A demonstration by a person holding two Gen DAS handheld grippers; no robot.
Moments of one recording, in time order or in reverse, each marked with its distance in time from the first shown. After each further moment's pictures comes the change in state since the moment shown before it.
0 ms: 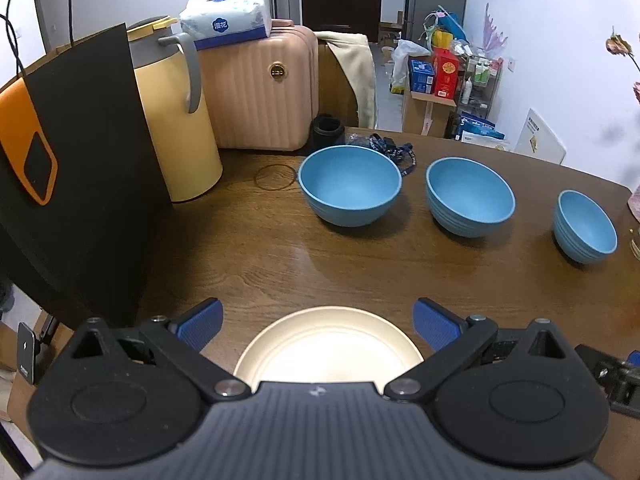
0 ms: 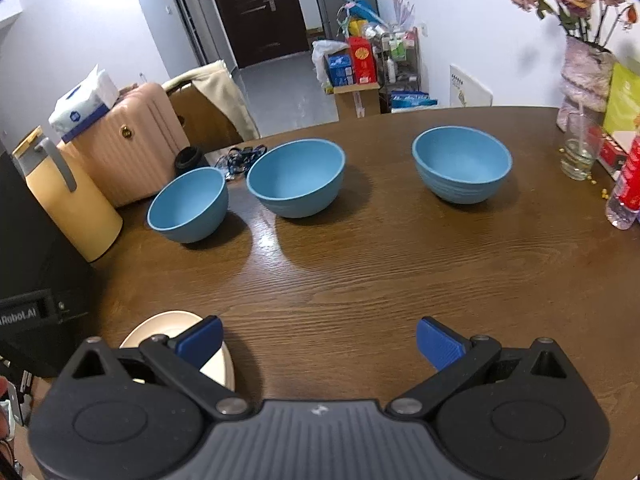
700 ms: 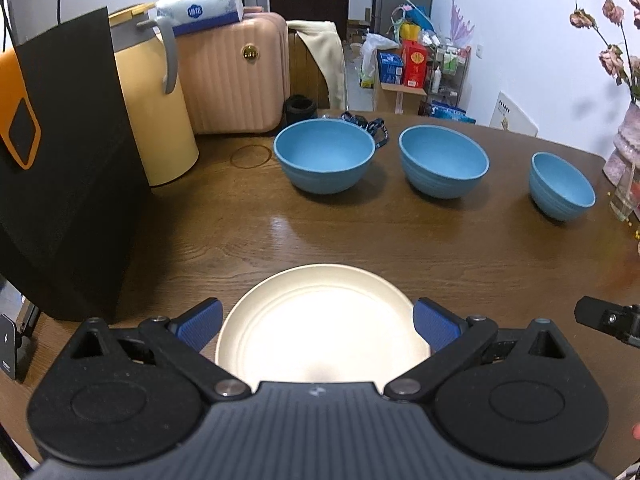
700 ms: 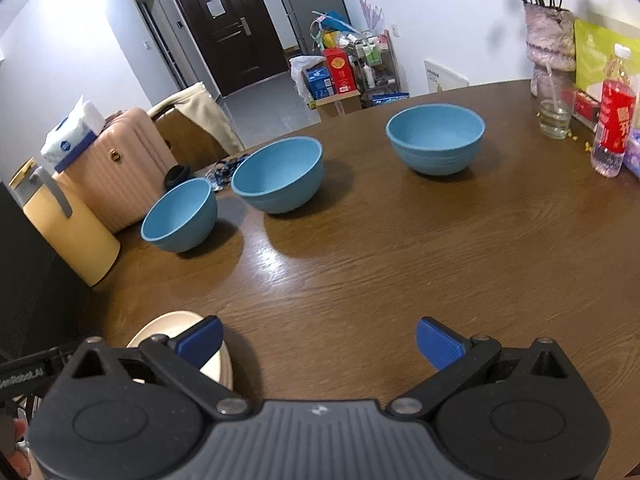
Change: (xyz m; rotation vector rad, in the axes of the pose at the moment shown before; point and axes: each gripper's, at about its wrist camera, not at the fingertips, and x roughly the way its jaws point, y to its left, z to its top) left arm -0.007 -0.003 -0.055 0.062 -0.015 -0.069; right arm -0.005 -0.030 -0.046 0.122 -0.075 0.012
